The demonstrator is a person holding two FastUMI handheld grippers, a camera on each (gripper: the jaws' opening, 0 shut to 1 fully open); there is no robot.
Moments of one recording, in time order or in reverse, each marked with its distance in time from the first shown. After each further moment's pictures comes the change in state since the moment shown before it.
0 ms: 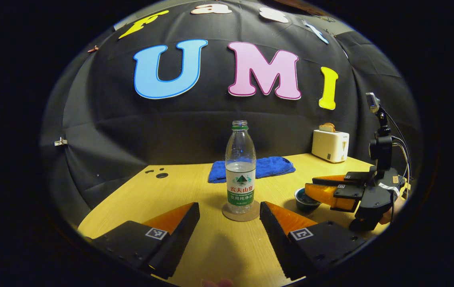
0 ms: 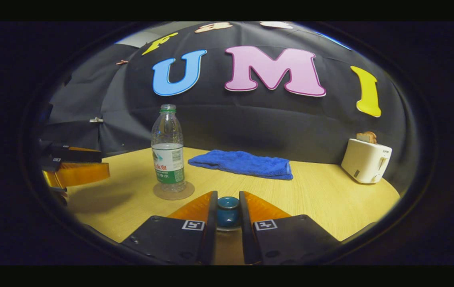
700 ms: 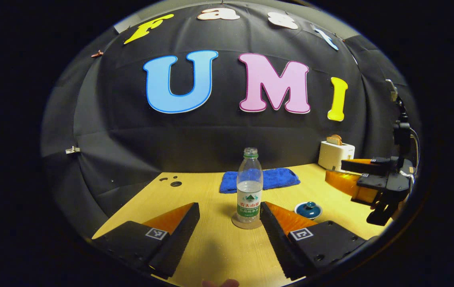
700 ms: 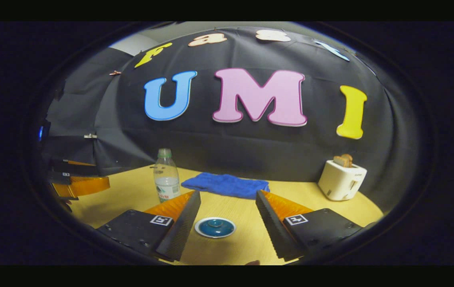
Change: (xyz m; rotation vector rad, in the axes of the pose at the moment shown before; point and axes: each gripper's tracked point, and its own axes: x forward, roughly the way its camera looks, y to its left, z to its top) left arm -0.043 0.014 0.073 -0.030 -0.009 0.085; right arm -0.074 -0.026 0.125 0.001 -0.125 -0.106
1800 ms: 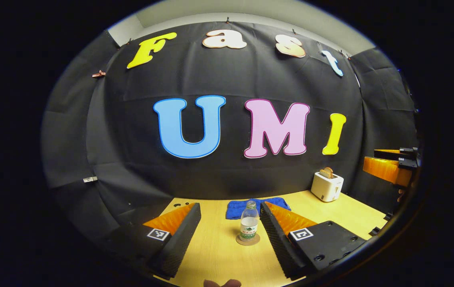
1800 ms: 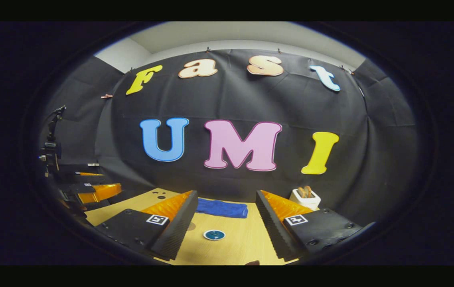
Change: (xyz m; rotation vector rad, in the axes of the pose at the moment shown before) left arm -0.096 0.021 0.152 -0.015 -0.105 0.000; right arm -0.143 -0.014 0.195 -0.005 -0.098 -0.101
